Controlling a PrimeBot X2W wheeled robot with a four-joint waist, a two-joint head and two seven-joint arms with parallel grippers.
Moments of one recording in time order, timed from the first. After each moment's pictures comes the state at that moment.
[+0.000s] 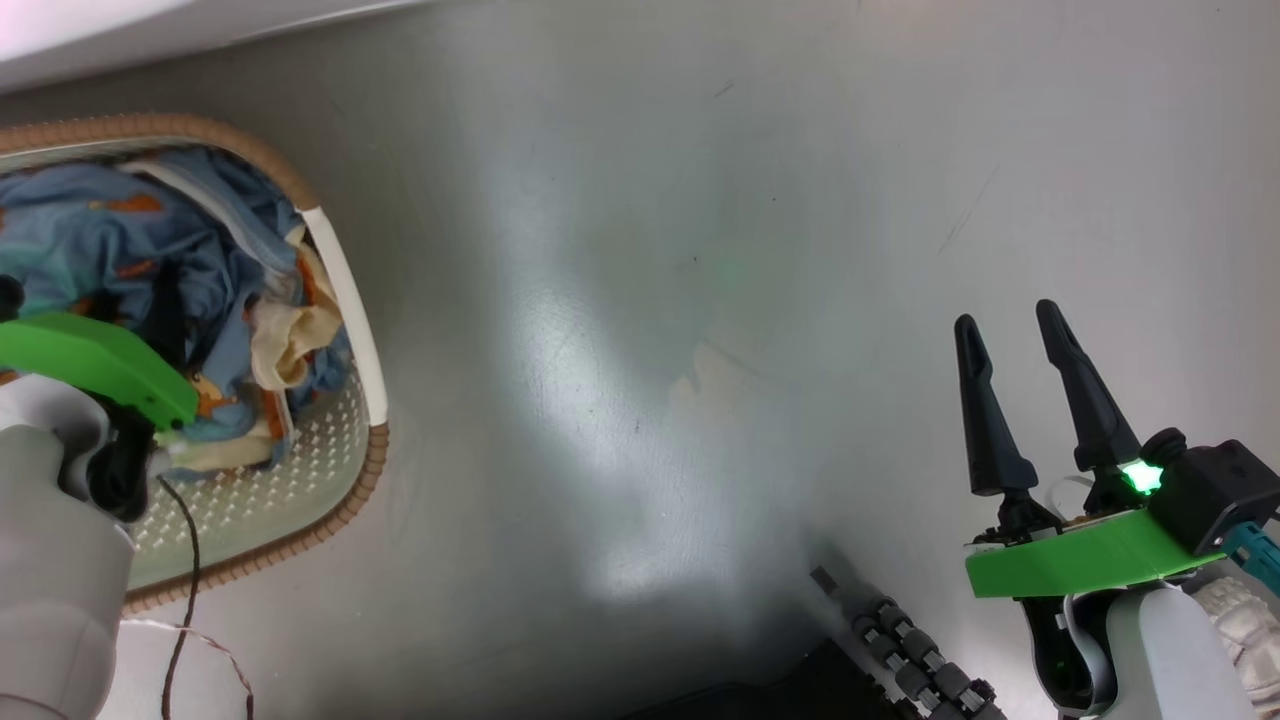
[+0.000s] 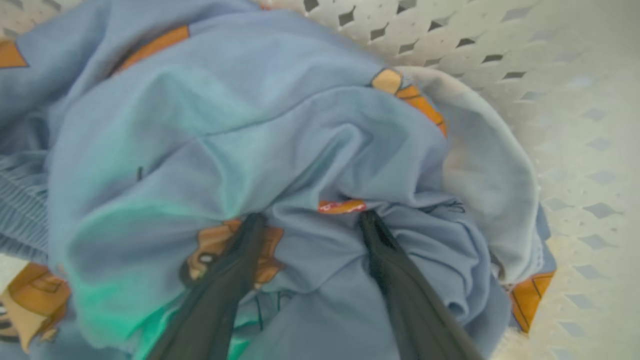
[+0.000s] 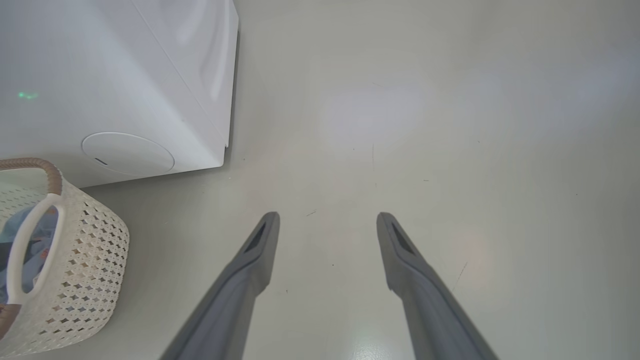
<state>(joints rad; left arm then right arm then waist) -0.95 0.32 -0.50 1.13 -0.99 -0.13 -0.05 -0.21 -0.05 0.00 0.00 0.25 0.13 -0.26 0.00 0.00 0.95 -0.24</state>
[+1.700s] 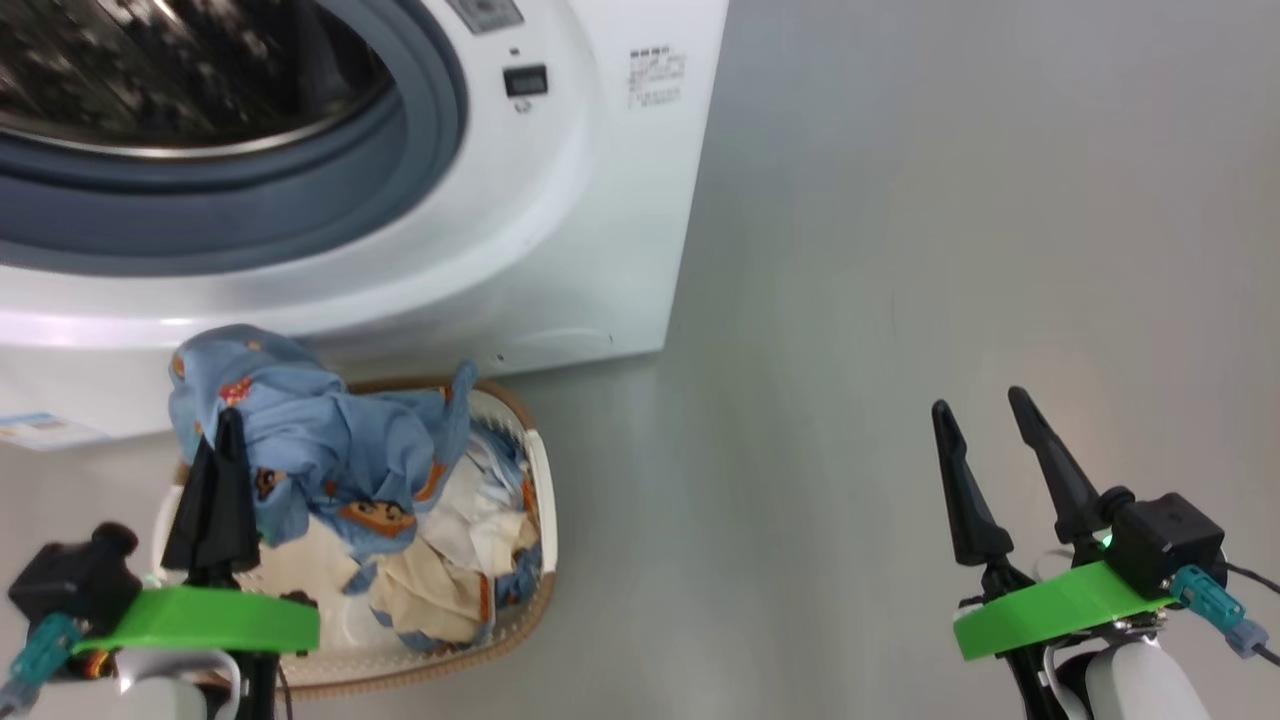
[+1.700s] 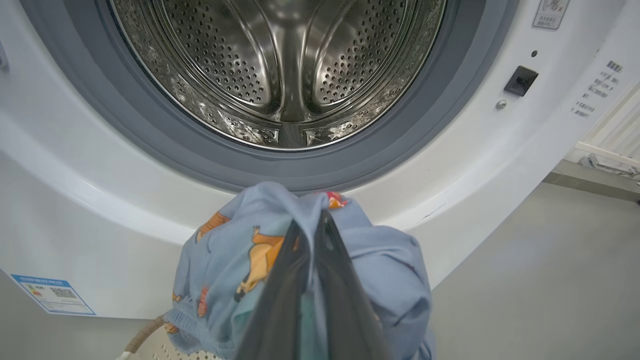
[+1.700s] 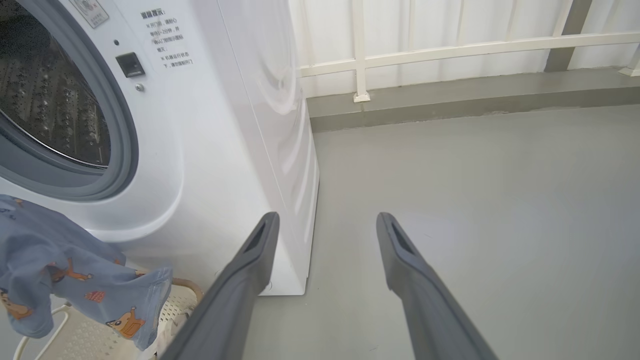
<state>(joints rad) -0.24 0.09 0.01 0.27 -0.40 -0.13 -0.25 -0.15 -0.05 0.00 0.11 0.19 0.13 -0.26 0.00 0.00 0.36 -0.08</state>
